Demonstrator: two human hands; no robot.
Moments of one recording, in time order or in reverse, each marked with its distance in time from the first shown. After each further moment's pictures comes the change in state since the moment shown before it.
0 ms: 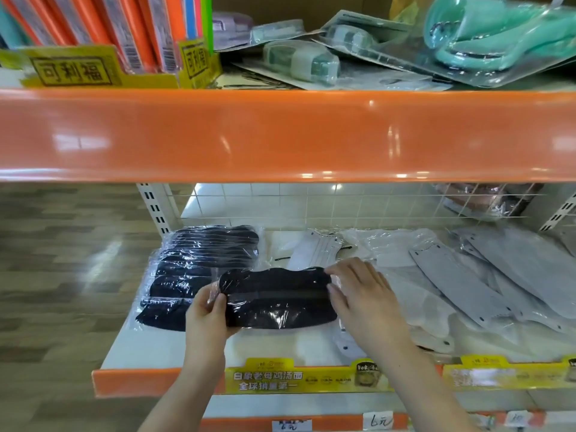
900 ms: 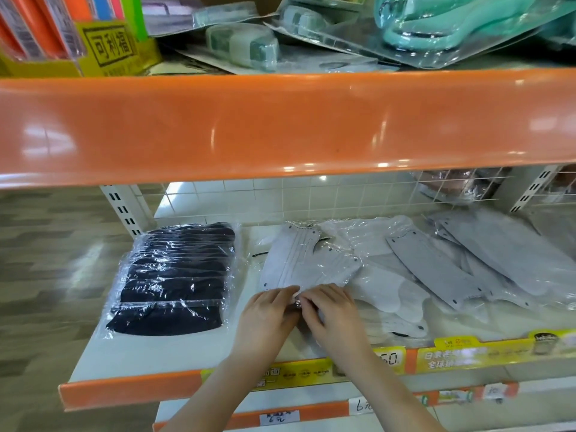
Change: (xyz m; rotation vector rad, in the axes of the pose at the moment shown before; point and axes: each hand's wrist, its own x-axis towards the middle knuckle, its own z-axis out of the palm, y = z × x) left_hand -0.007 -0.050 0.073 1.072 -0.416 0.871; right_hand -0.038 0.008 0.044 0.277 -0.019 0.105
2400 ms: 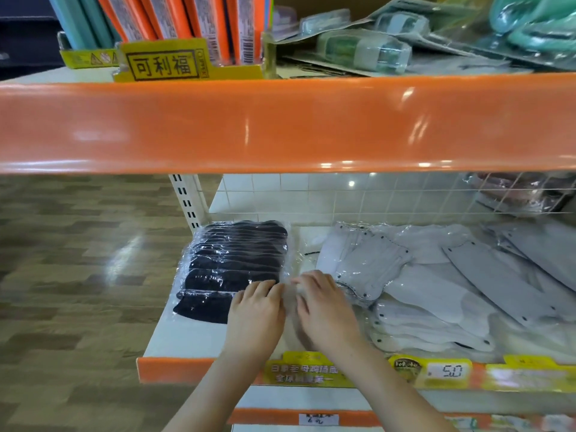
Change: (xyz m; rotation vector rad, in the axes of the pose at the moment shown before) left_hand -0.027 -0.071 -0.055 0.341 0.135 -0.070; right_hand 0.035 -0.077 0.057 -0.076 -0.226 -0.014
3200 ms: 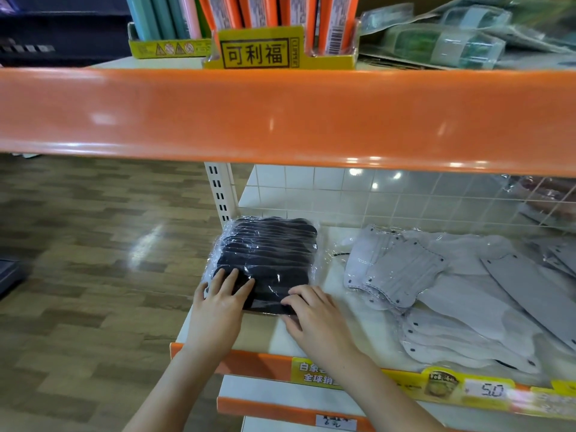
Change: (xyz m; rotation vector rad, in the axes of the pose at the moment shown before) left_hand -0.027 -0.104 -0.013 0.235 -0.178 -0.107; right_hand -0.003 -0.031 0.048 -0.017 0.032 -0.183
